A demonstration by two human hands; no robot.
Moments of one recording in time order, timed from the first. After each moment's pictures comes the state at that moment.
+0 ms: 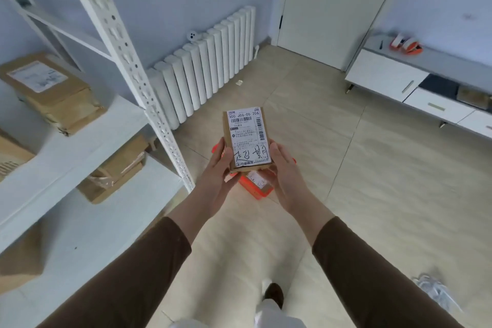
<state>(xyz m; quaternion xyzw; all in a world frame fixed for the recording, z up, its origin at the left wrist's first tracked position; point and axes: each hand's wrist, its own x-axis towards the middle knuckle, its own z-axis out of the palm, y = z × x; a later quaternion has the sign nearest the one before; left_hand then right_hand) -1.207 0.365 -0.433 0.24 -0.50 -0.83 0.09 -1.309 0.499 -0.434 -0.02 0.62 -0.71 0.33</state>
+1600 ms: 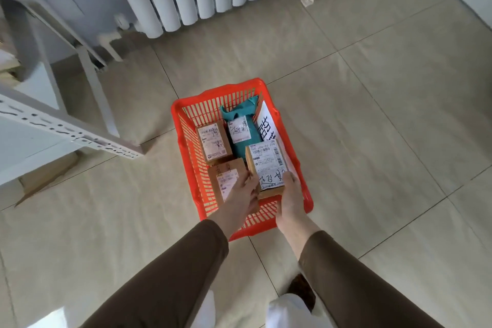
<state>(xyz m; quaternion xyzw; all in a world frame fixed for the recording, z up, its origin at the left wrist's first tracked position) -1.630 0.362 -0.987 0.54 -0.28 -0.79 0.07 -1.731 0.424 -1.004 0.15 0.68 -0.52 0.49</state>
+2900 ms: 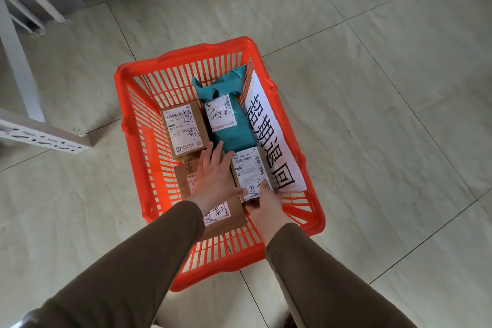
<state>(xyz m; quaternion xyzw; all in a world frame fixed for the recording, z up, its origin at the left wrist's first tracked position) -1.646 0.304 -1.192 0.45 -0.84 -0.26 -0.14 -1.741 0.401 -1.198 0.36 0.62 -0.53 0.46</state>
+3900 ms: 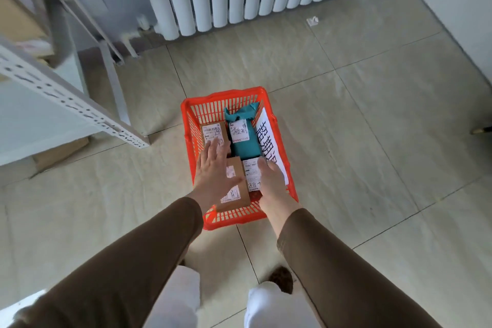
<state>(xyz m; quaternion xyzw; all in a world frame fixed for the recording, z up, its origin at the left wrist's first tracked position) -1.589 0.325 -0.922 0.55 -0.78 -0.30 -0.07 -1.711 0.390 -0.903 0.00 0.75 -0.40 0.52</state>
